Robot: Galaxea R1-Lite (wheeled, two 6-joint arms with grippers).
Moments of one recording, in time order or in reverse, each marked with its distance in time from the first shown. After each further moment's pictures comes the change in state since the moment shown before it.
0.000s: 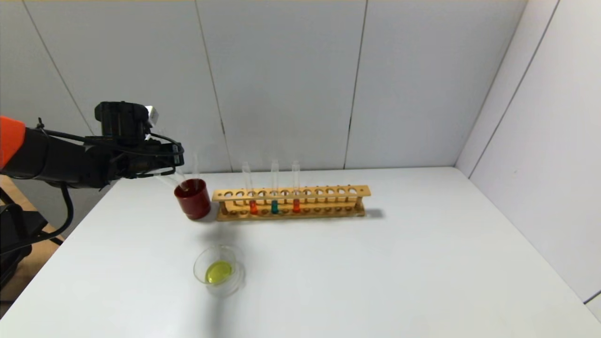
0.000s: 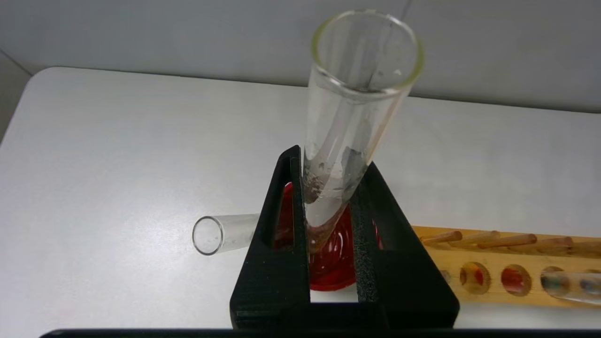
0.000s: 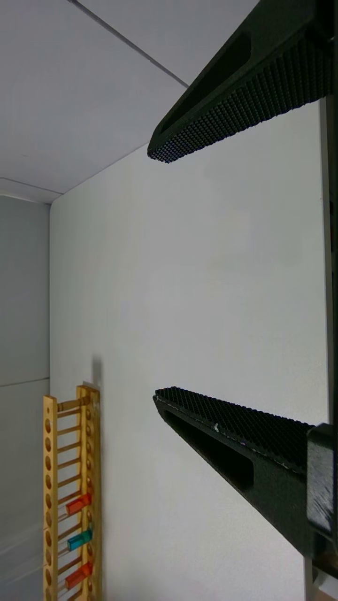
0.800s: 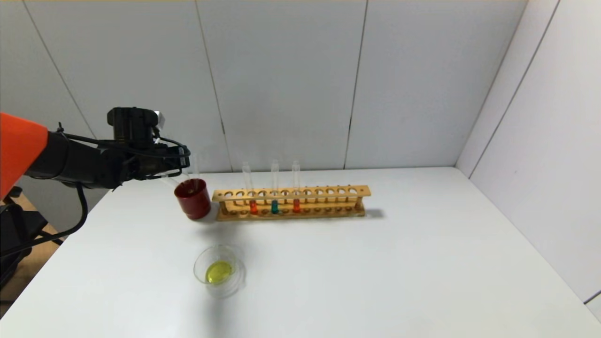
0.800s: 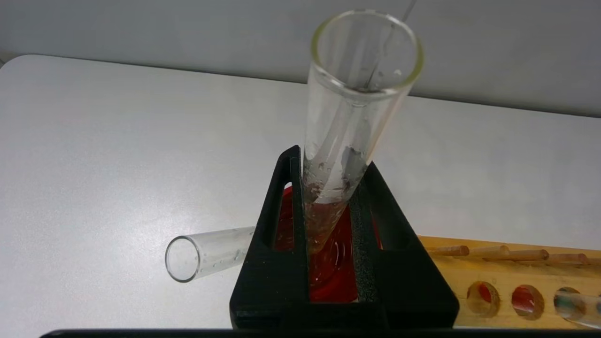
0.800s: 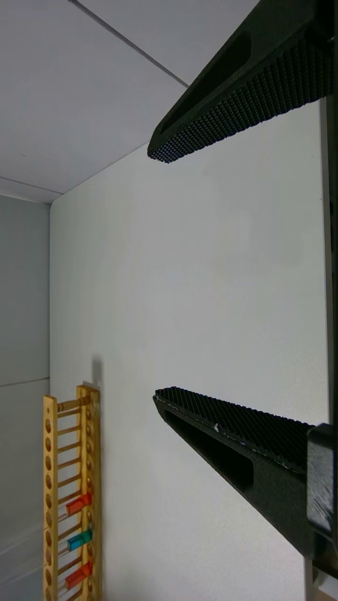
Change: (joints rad) left arm -0.012 0.065 -0.042 -0.013 0.006 -0.013; right arm 0.000 0.000 0.000 0.000 0.000 0.000
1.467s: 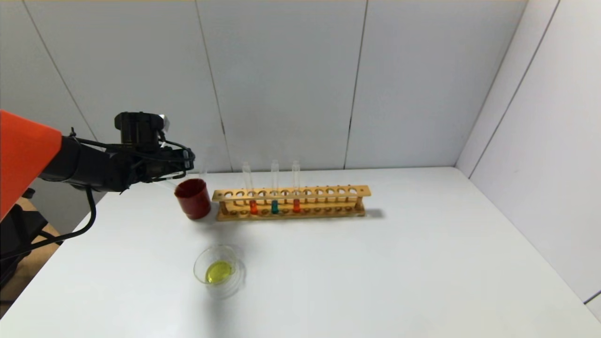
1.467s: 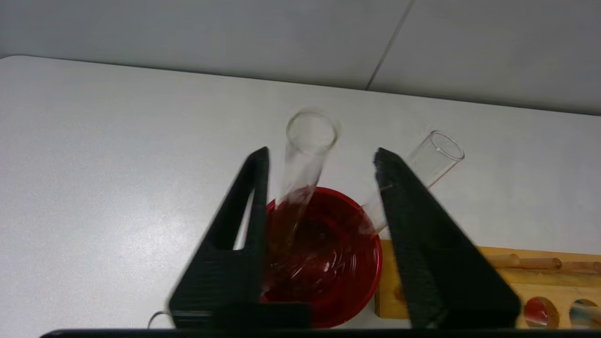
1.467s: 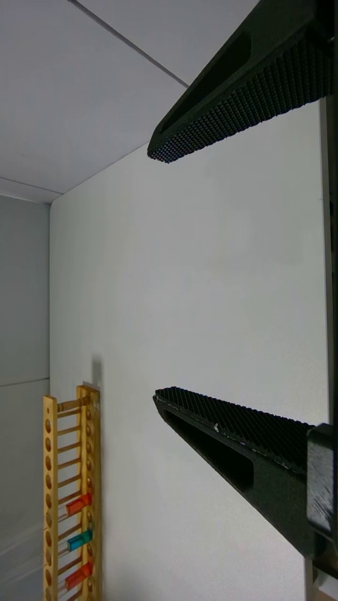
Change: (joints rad) left arm -0.008 0.031 -0.004 -0.025 0.004 0.002; right arm 0.000 0.000 0.000 0.000 0.000 0.000
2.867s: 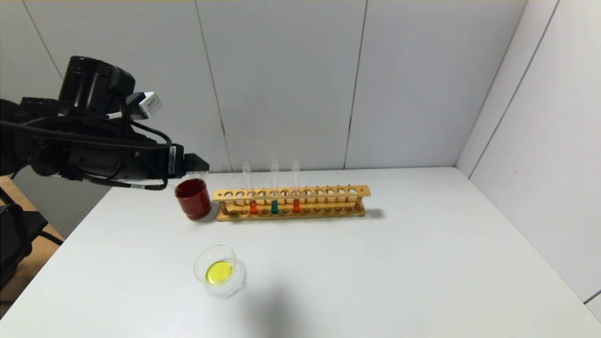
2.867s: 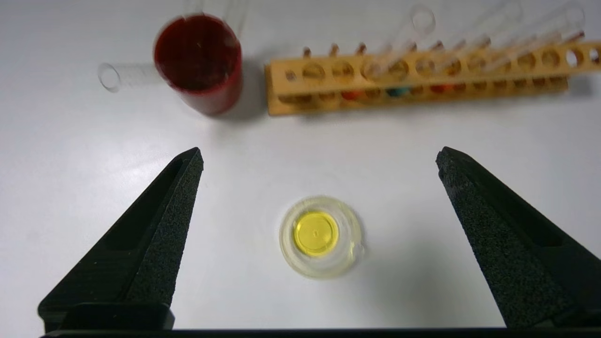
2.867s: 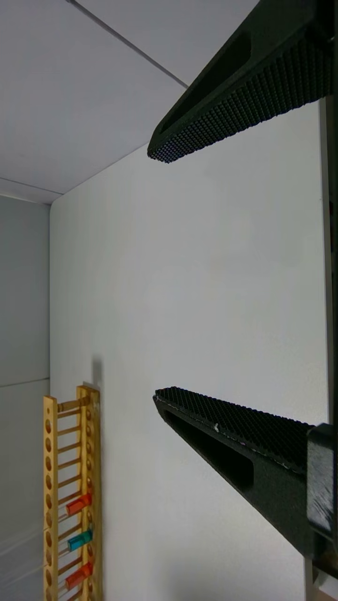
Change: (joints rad) left arm -0.233 -0.516 0.117 0.623 0.000 -0.049; right arm 0.000 0.000 0.000 0.000 0.000 0.000
